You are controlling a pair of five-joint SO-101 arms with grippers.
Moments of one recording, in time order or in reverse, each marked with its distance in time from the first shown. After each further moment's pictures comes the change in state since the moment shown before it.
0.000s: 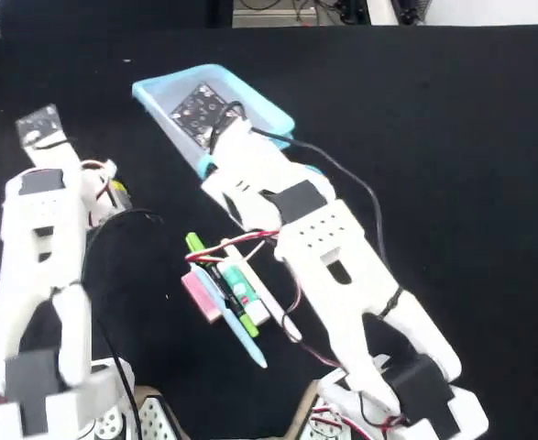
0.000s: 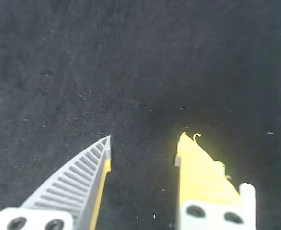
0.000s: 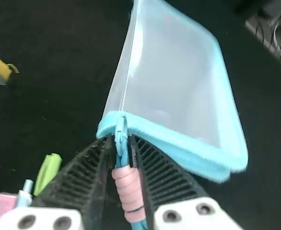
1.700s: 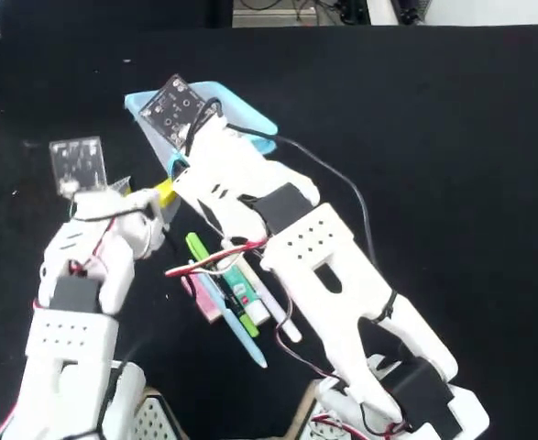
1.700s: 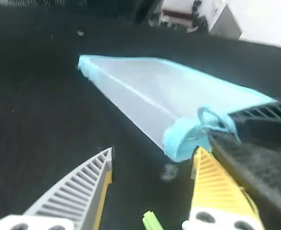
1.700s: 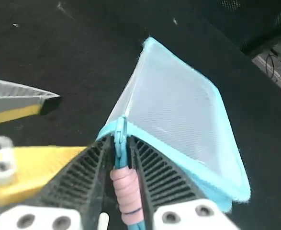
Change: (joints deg) left arm 15.3 -41.9 32.0 -28.5 -5.1; right arm -5.0 -0.1 -4.2 1.2 -5.4
